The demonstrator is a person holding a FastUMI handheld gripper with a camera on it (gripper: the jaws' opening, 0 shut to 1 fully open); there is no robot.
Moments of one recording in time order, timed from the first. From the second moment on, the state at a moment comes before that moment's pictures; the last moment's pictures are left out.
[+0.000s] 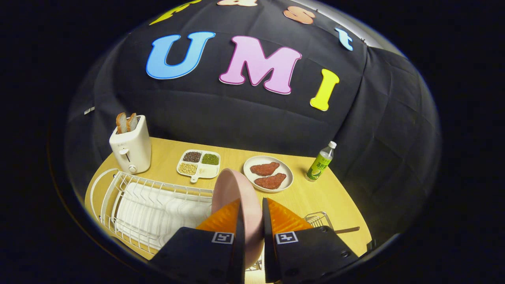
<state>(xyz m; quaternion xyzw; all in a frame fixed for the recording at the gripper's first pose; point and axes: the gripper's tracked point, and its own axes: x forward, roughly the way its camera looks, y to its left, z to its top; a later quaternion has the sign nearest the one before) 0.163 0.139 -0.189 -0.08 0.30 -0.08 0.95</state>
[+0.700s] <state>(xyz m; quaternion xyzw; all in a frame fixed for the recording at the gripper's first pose) 0.125 0.120 -0.156 0.06 0.32 0.01 0.95</state>
